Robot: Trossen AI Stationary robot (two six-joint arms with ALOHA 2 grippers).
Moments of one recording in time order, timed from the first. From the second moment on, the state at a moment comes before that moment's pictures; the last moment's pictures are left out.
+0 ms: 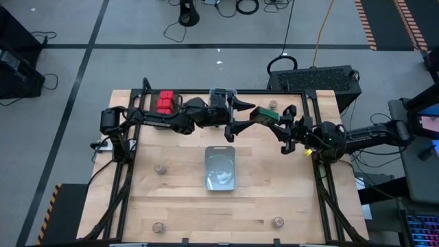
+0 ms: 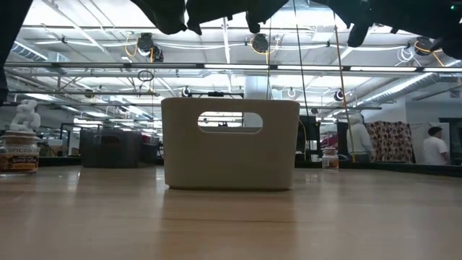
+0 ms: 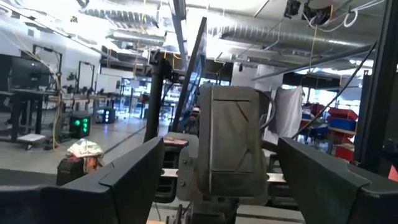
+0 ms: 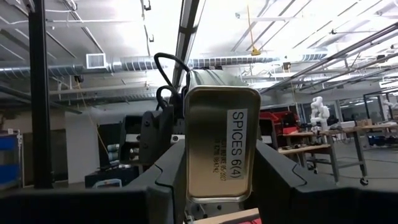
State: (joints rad) left arm 0.15 1.81 1.26 0.90 0.20 -0.18; right arm 0.00 0.84 0.25 1.09 0.21 0.06
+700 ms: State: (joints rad) left arm 0.15 1.81 1.26 0.88 0.26 -0.18; right arm 0.00 0.90 0.30 1.08 0.20 0.04
